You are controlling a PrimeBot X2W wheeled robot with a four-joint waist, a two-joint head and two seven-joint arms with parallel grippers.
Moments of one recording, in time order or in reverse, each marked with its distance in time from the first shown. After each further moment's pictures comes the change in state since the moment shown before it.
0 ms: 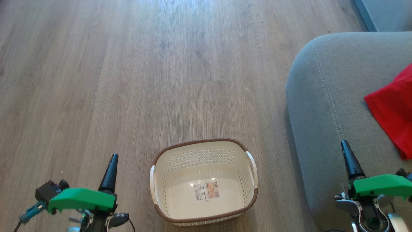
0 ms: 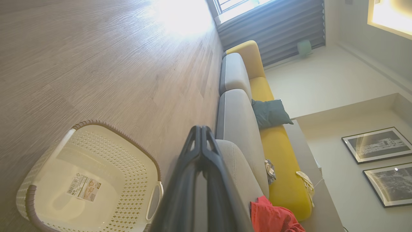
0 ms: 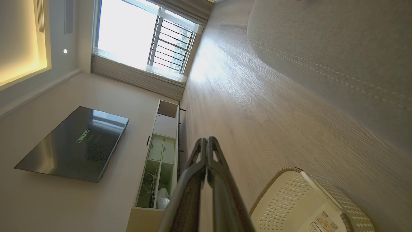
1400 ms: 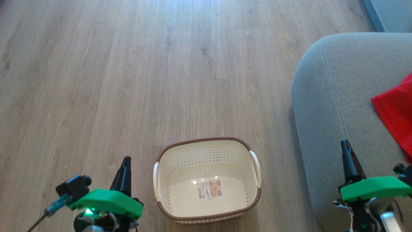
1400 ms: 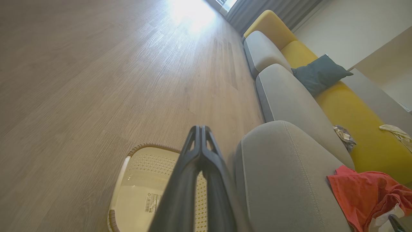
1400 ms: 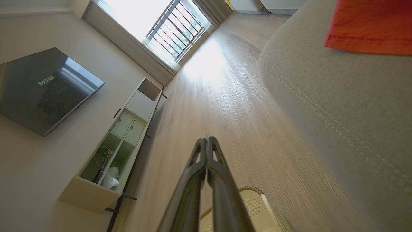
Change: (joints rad) left arm 0.021 -0.002 -0.117 -0.036 0.470 0.107 -0.120; right arm 0.022 -0.040 0.065 -0.026 -0.356 0.000 -0.125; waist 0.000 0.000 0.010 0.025
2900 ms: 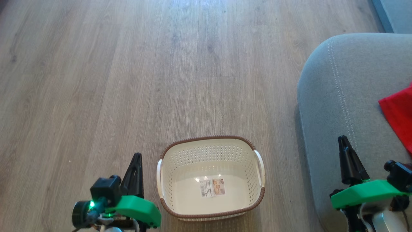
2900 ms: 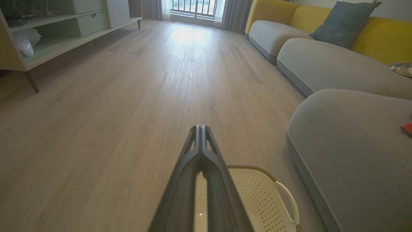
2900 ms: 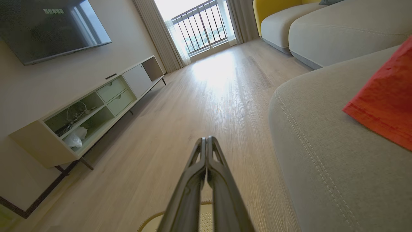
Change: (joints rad) left arm 0.018 -0.014 -0.078 -0.040 0.505 0.114 -0.100; right arm 0.013 -0.045 0.053 -0.026 -0.370 0.000 -0.122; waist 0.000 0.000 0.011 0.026
